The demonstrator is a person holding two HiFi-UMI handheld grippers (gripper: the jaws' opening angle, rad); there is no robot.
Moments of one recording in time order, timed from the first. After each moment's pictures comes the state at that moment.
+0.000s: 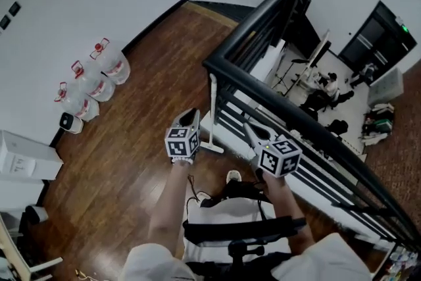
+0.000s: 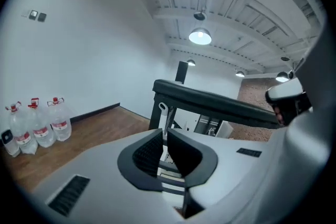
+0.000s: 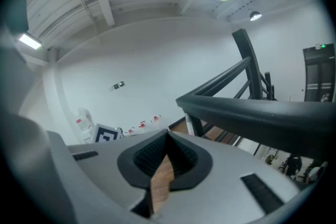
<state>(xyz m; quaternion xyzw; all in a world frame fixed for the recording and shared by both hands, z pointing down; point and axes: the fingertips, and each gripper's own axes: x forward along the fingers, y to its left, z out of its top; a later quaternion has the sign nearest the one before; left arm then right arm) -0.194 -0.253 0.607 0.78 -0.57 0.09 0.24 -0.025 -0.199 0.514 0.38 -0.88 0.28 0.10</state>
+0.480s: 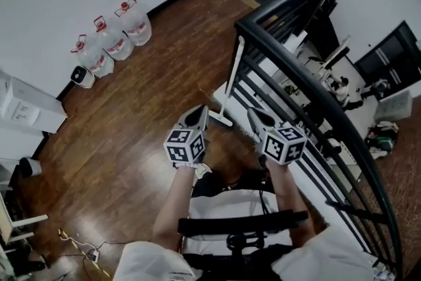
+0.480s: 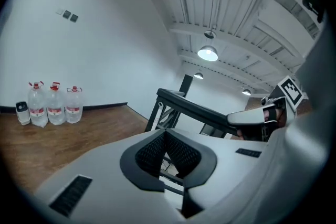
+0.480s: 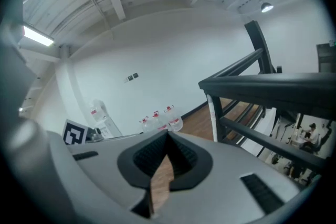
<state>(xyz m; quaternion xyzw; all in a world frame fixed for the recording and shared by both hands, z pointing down) -0.208 -0.078 0.563 0.74 -0.61 0.00 0.27 -0.069 -0.101 0.521 0.31 -0.90 0.29 0.13</state>
